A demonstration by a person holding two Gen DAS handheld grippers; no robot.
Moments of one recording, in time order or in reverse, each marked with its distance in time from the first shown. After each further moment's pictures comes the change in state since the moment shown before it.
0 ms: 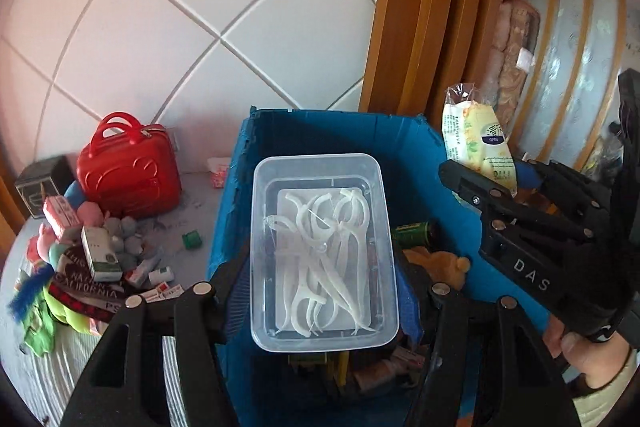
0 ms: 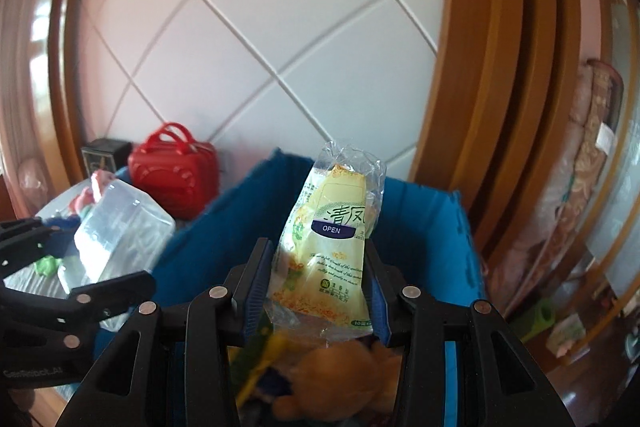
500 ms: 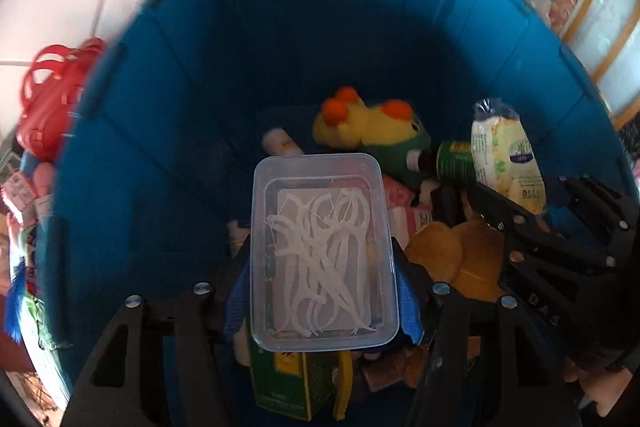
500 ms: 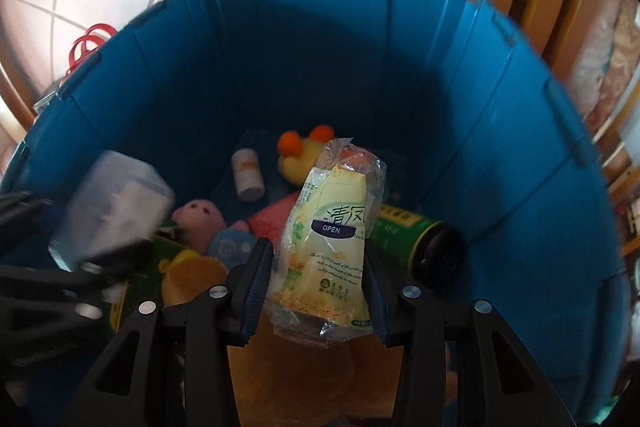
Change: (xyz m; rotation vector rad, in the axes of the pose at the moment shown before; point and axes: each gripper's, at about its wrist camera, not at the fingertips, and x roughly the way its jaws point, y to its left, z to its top) left arm 0.219 -0.043 -0.007 0.053 0.488 0.030; right arm 0.173 -0.060 -0.094 0.153 0.479 0.052
